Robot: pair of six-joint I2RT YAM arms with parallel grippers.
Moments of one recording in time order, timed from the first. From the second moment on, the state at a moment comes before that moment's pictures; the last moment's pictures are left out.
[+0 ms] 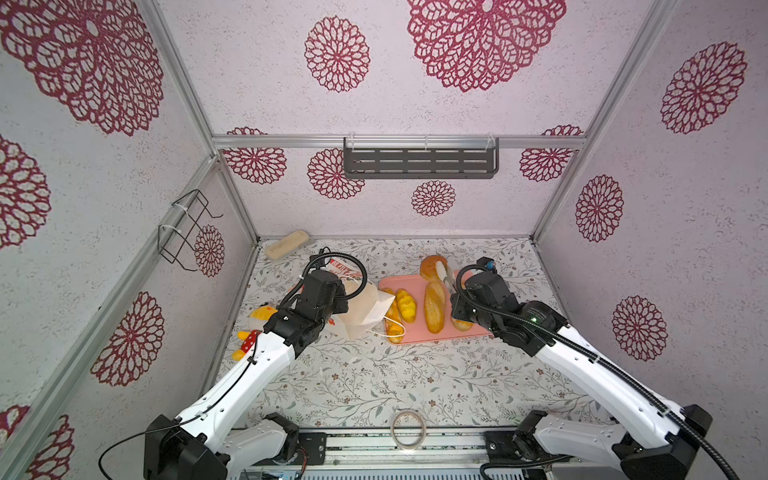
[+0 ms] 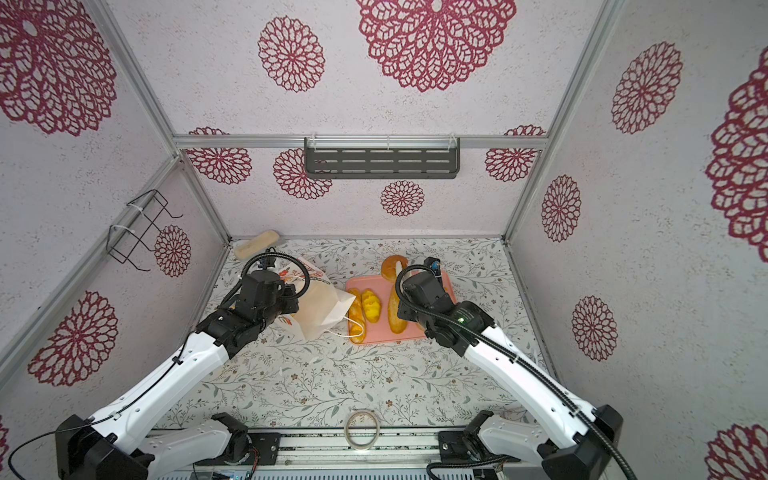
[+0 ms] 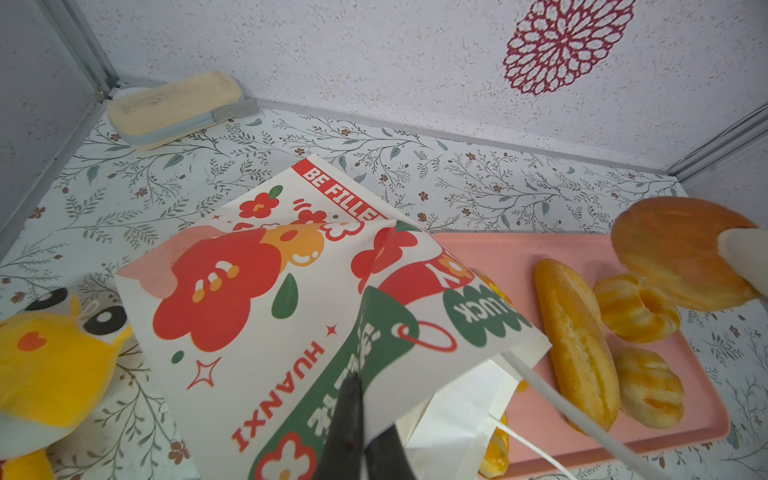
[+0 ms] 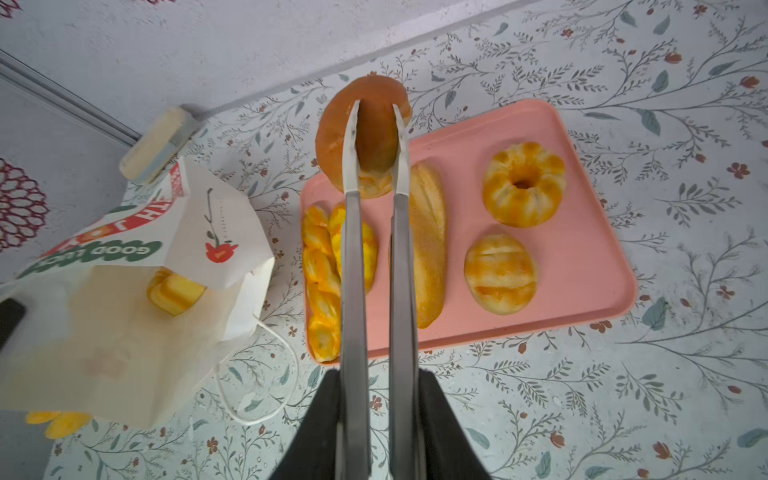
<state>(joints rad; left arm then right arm) -0.48 1.15 0.98 -0.46 -0.33 -0.45 0.71 1.19 1.19 -0.78 0.29 0.72</state>
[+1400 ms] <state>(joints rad) -0.45 1.12 0.95 -0.46 -0.30 -0.45 0.61 1.45 1.12 -0.62 0.18 0.53</state>
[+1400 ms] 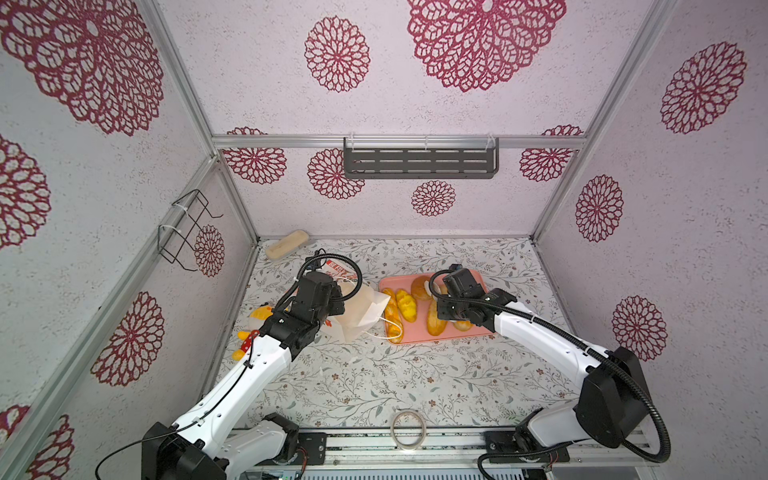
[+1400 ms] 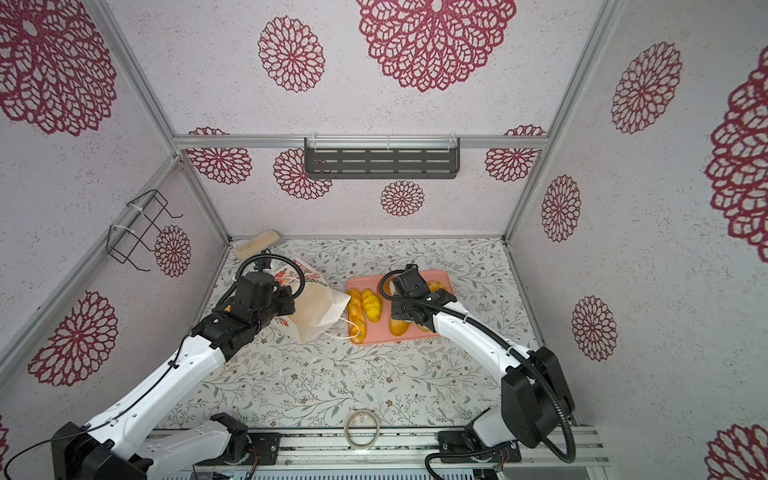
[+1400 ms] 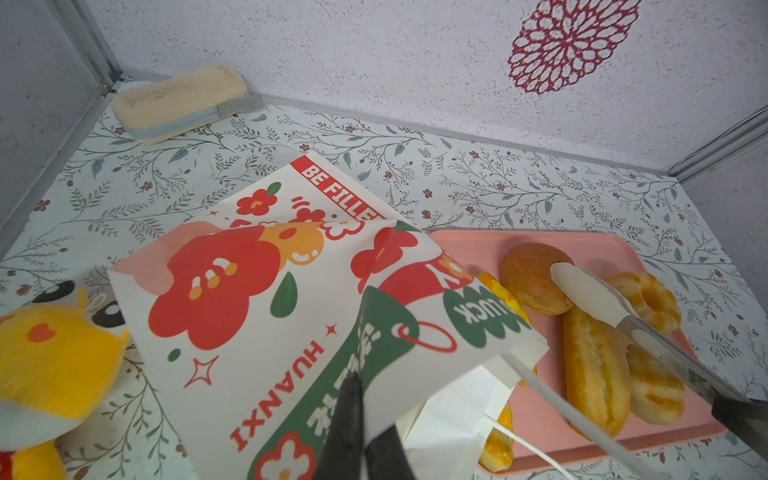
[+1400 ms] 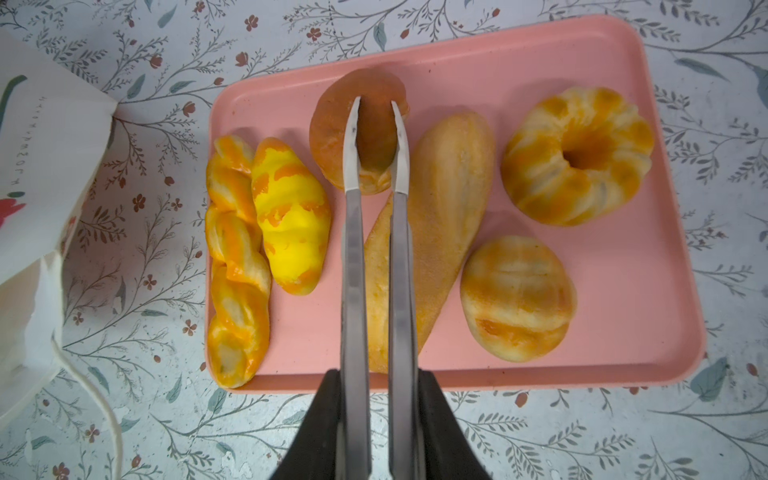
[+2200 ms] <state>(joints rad) -0.45 1.12 0.95 -0.46 -0.29 -0.45 0.61 1.43 1.16 -0.66 0.14 0.53</state>
